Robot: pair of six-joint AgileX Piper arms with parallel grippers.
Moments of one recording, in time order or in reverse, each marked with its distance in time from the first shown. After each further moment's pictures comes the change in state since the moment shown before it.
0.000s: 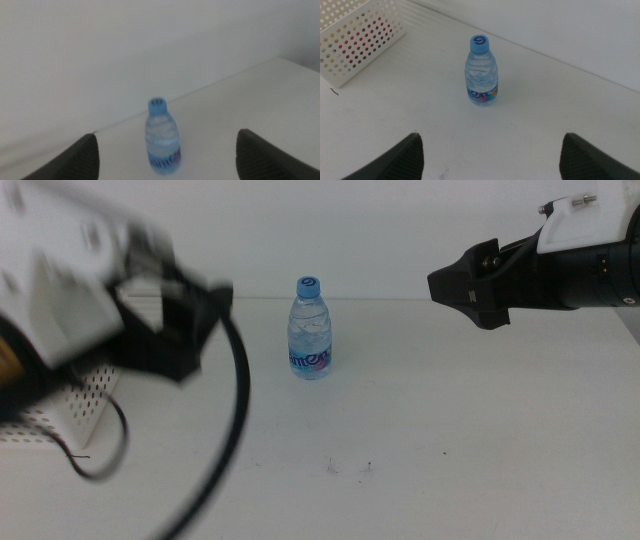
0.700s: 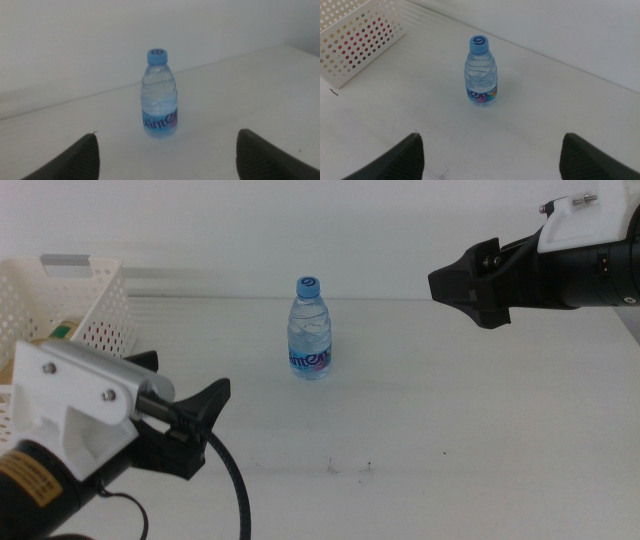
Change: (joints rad) left arm 0.000 0.035 0.380 -0.017 -0.429 -0.105; right arm 0.000 0.000 0.000 0.000 0.000 0.000
